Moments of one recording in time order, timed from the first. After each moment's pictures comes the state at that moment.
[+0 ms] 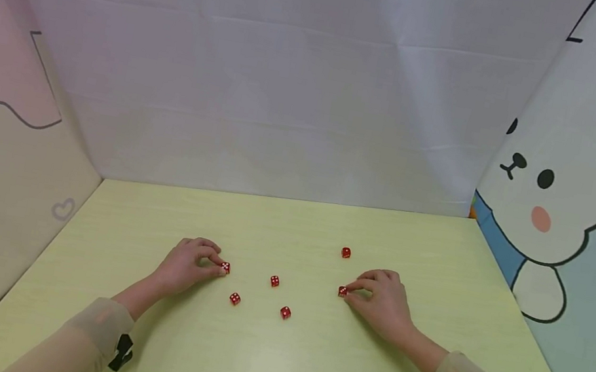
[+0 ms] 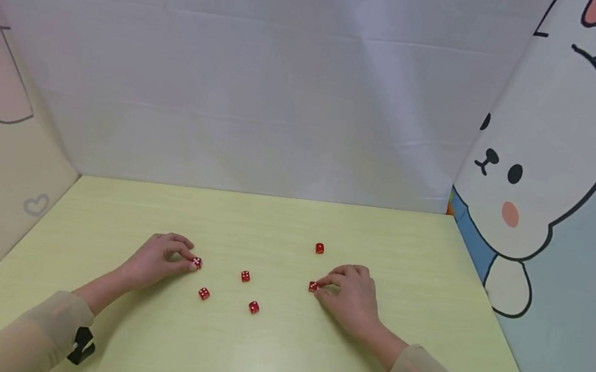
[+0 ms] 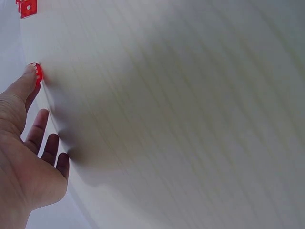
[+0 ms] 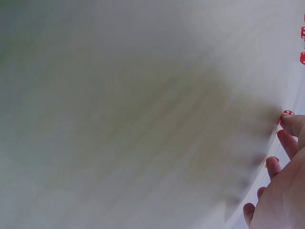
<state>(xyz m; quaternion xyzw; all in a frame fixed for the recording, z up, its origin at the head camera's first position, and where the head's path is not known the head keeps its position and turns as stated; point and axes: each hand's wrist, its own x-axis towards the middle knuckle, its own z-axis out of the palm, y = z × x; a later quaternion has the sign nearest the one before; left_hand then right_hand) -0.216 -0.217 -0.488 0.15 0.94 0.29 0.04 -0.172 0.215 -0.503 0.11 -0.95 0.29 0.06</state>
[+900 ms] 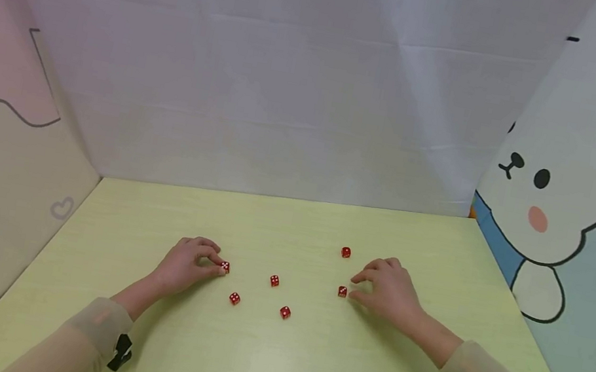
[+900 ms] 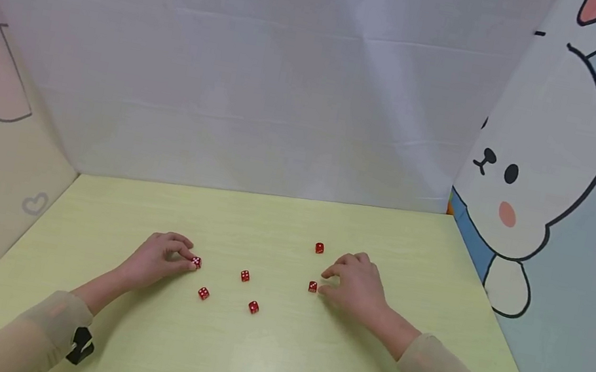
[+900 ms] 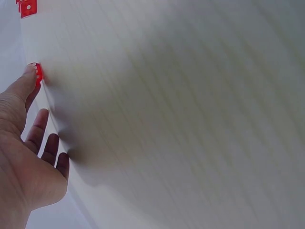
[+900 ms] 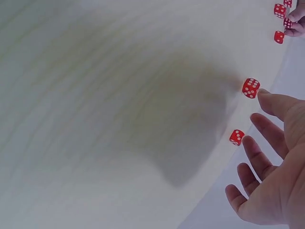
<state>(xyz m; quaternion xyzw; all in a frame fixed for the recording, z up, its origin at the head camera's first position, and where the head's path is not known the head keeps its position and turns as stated) -0.213 -0.217 -0.488 0.15 0.94 0.29 0.03 -0.182 0.220 -0.464 0.16 -0.97 0.17 0.01</state>
